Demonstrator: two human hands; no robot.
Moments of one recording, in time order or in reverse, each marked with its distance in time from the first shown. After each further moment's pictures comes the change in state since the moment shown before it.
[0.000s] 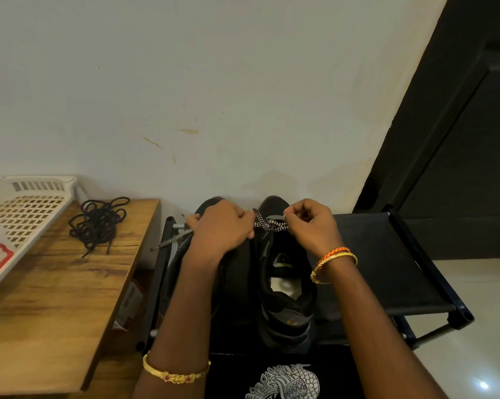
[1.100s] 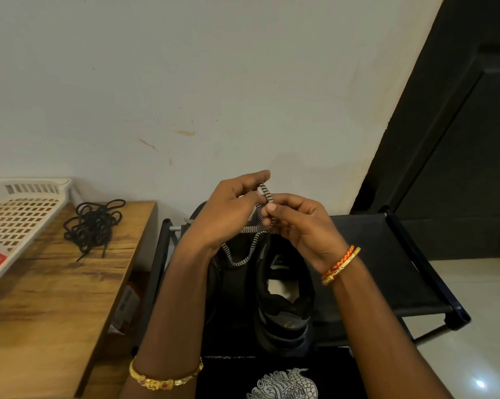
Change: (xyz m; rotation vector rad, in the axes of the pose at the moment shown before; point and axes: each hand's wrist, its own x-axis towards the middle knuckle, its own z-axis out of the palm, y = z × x) left_hand -0.004 0.021 -0.015 -0.727 -0.067 0.274; right_hand -0.019 -0.035 -0.008 0.696 -0.414 0.001
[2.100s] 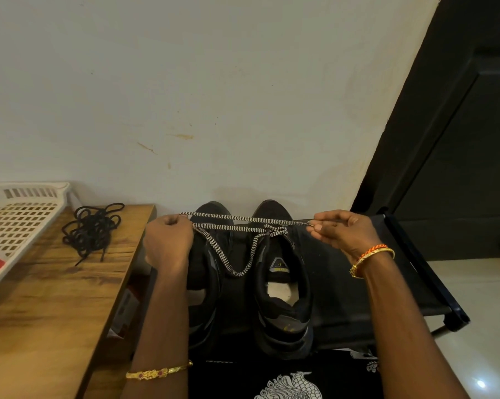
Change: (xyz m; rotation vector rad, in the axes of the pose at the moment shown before) left_hand 0.000 -0.074 -0.037 0.089 0.852 -0.479; right_hand 0.000 0.000 -0.072 -0.225 0.467 0.208
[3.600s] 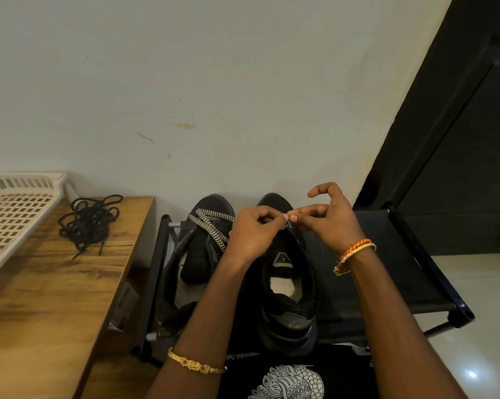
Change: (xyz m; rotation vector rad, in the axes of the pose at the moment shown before) left_hand -0.054 0.000 0.064 -0.029 -0.773 0.420; right_hand 0.001 0.003 0.031 -0.302 -0.107 -0.312
